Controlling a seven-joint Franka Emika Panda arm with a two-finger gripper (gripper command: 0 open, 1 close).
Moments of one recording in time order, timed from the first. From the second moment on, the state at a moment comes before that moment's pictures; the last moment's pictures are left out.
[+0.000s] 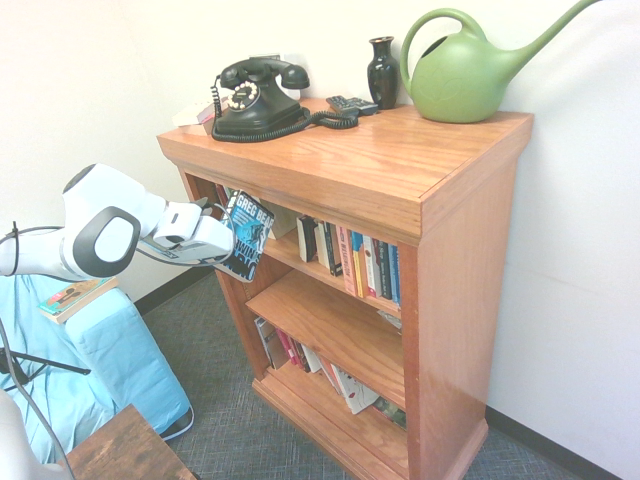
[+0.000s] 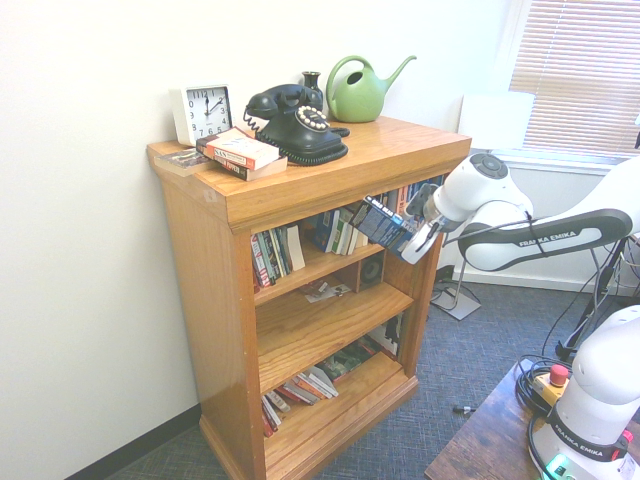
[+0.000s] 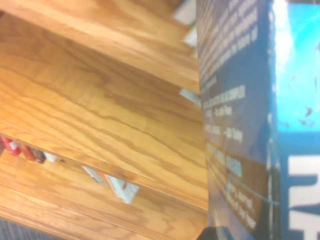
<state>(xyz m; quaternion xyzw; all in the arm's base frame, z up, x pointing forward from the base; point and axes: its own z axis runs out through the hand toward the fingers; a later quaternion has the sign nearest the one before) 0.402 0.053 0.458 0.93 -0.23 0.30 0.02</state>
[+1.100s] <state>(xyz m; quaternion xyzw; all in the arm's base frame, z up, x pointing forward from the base) 0.480 0.094 0.425 0.92 -0.18 0.35 -0.02</state>
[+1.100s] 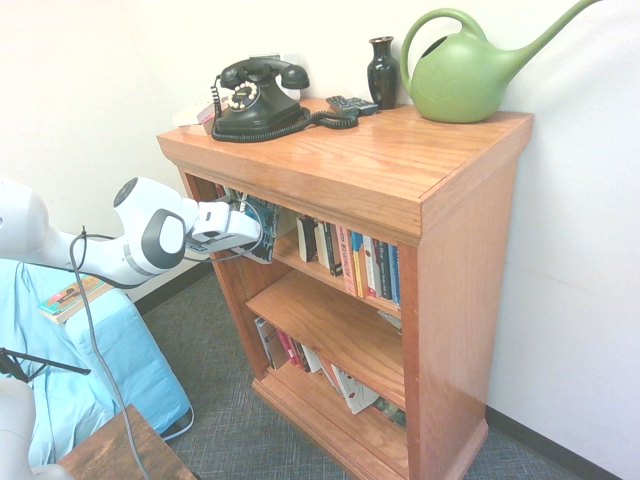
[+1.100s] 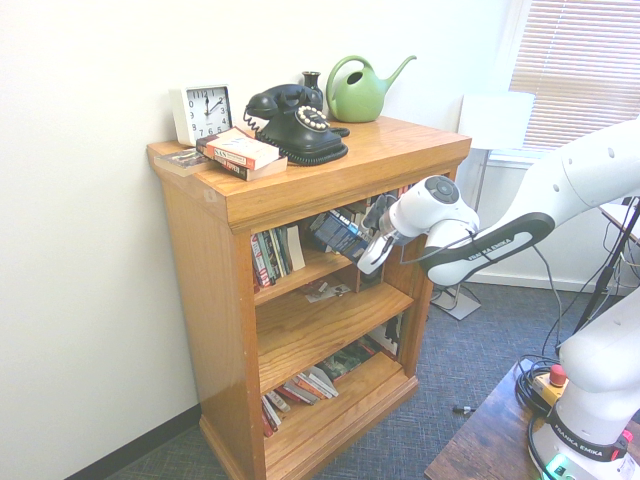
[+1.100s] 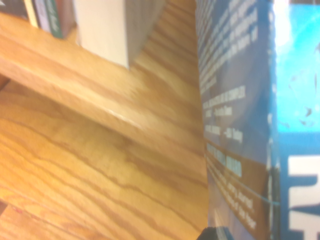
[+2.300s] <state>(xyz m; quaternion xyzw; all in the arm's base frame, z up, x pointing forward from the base) 0.531 0.122 0.398 0.92 -0.17 0.34 -0.02</state>
